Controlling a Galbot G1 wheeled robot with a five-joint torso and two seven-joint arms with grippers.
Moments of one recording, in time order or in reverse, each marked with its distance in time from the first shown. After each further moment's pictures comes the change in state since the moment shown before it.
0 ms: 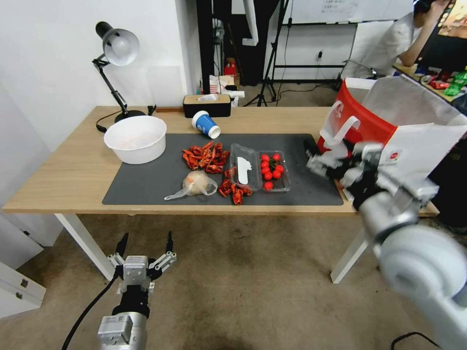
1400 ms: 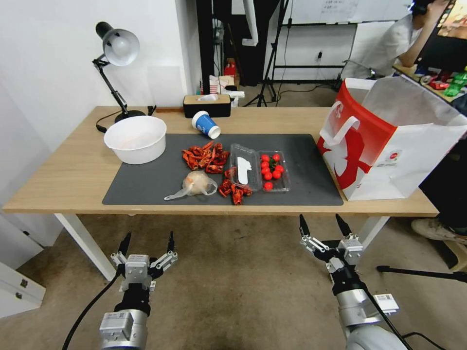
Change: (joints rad) left arm -0.030 0.031 -0.001 0.032 -0.034 -0.002 0.004; right arm -0.298 0.227 -0.023 -0.237 -0.295 0.358 -0.119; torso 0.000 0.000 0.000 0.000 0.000
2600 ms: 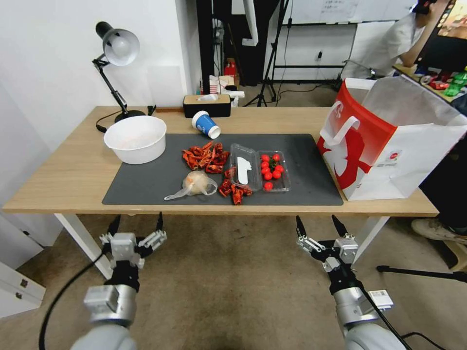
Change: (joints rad) left arm -0.159 0.119 -0.075 -0.035 -0.221 0.133 -0.001; right arm 0.008 -0.010 -0.011 -0.016 -0.004 -0.027 0.007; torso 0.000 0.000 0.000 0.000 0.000
